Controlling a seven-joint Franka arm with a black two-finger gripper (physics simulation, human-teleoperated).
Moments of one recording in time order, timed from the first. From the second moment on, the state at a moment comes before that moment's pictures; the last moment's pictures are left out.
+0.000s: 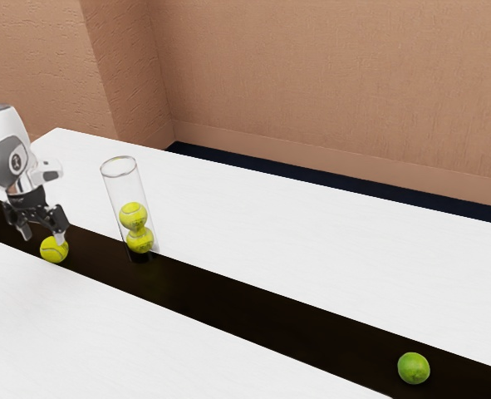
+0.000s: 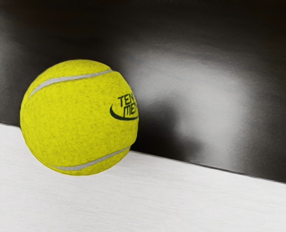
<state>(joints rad) 0.45 0.21 0.09 -2.06 0.00 2.23 0.32</state>
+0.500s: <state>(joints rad) 0.48 0.43 0.09 -1.86 -0.02 2.25 0.43</state>
